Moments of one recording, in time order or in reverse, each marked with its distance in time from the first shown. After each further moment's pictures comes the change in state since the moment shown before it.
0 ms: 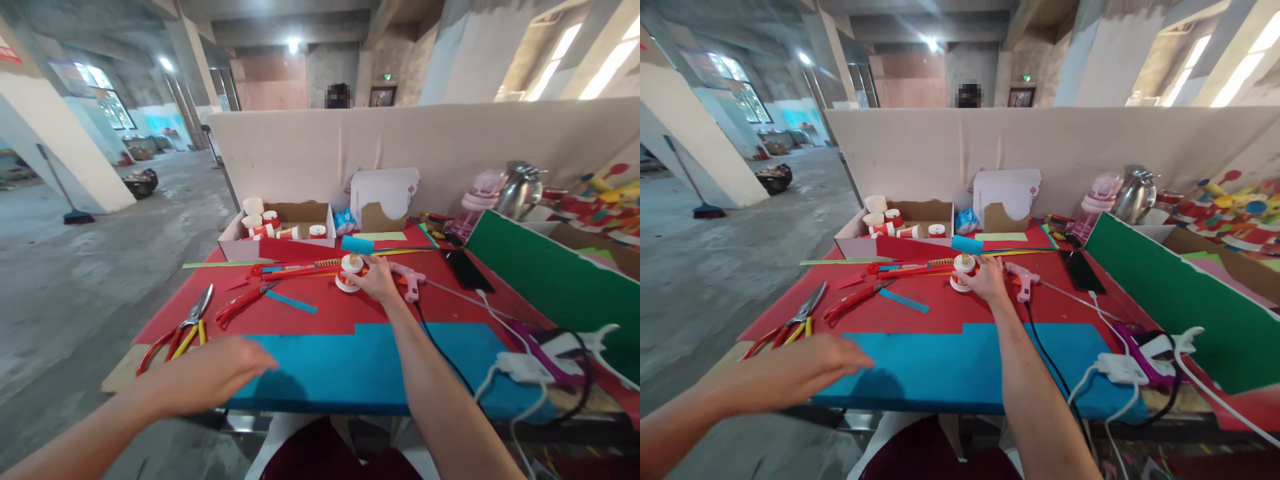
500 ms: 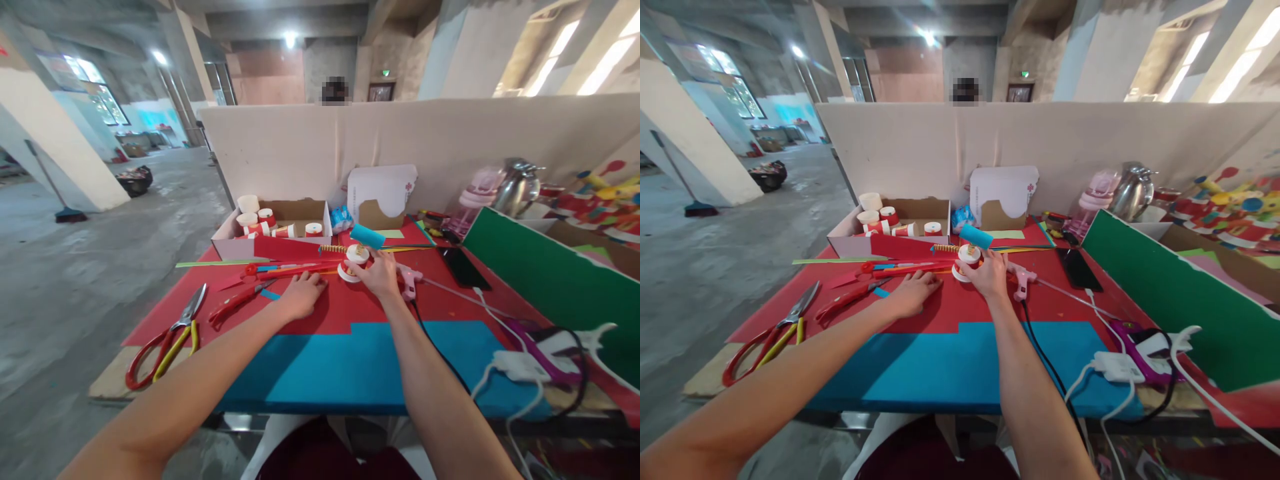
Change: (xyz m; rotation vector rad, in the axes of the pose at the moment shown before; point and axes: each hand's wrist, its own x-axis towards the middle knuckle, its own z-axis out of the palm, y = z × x) left_hand 0.173 -0.012 0.050 0.394 0.021 -0.010; right_hand 0.005 0.004 -0.003 -0.032 0.171 0.079
